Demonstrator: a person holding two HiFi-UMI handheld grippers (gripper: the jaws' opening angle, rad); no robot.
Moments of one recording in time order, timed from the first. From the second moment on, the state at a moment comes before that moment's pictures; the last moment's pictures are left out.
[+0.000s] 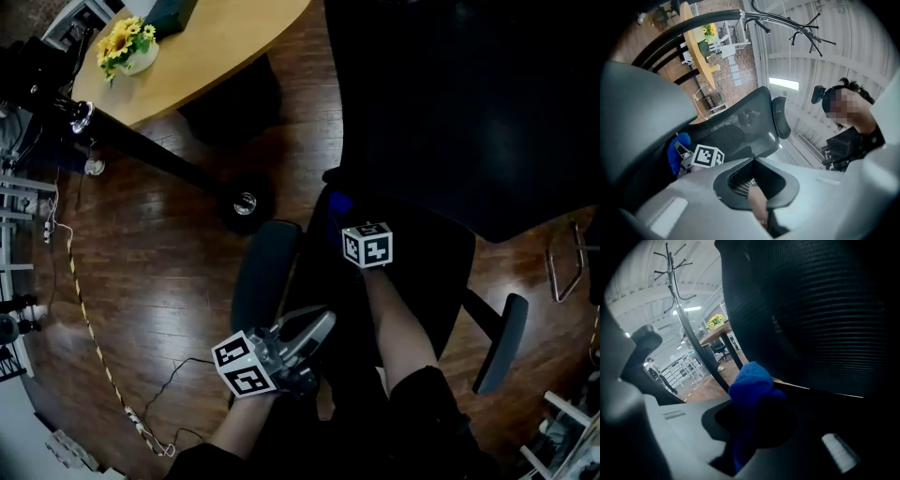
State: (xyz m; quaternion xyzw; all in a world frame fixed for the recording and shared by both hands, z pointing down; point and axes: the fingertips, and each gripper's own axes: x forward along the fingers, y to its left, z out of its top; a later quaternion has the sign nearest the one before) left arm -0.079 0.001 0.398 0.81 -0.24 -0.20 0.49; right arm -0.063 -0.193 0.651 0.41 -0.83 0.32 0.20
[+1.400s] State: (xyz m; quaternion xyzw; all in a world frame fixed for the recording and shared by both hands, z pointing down) left arm -0.068 -0.002 0.398 0.83 -0.24 -0.14 0.49; right arm 0.336 -0.089 0.660 0.71 -0.60 0.31 0.20
